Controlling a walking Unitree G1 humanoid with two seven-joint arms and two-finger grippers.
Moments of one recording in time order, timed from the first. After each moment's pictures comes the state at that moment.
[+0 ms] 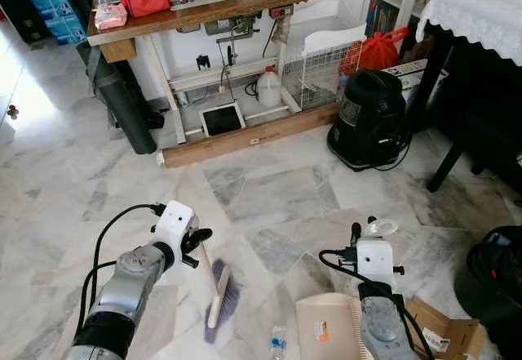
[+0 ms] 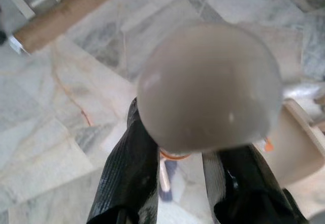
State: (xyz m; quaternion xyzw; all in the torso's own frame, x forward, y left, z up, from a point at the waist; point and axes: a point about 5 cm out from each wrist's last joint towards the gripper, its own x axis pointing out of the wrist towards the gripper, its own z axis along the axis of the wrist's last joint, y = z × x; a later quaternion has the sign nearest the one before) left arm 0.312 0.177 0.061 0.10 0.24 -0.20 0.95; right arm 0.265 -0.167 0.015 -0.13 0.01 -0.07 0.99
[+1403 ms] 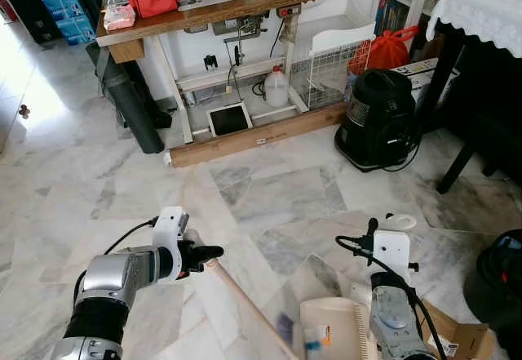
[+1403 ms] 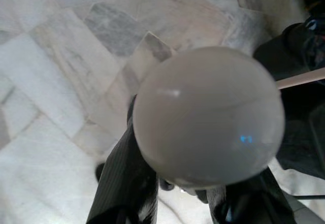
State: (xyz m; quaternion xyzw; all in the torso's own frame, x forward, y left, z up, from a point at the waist) left arm 0.297 0.169 0.069 -0.14 0.38 -0.23 0.89; right arm 0.275 -0.190 0.020 -0.10 0.03 -0.13 0.99
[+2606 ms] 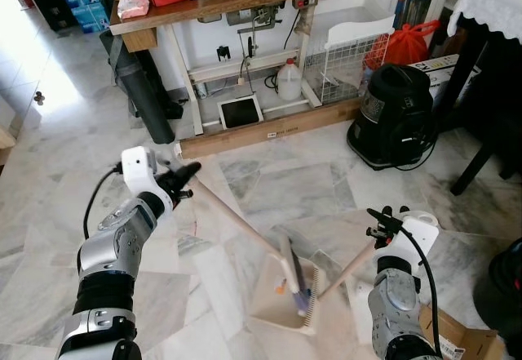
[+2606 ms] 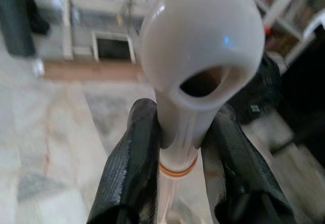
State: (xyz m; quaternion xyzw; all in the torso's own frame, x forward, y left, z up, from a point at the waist) left arm 0.350 0.197 0.149 -0.17 0.04 -0.09 0.98; right arm 0.294 -0.201 0.037 0.08 0.00 -0.19 0.98
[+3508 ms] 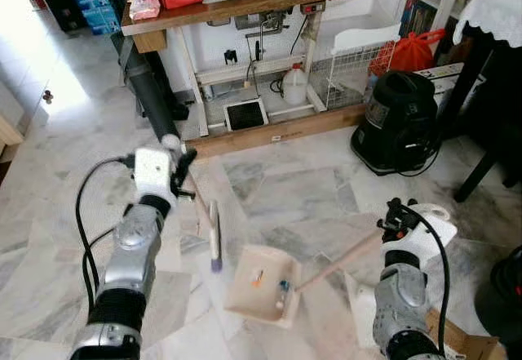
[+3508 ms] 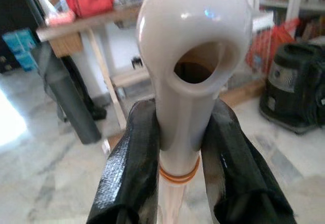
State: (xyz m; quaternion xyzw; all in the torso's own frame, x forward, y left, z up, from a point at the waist) left arm 0.334 0.174 0.125 0.06 -0.06 -0.07 0.99; right arm 0.298 -0.209 0.056 0.13 -0.05 -0.17 0.97
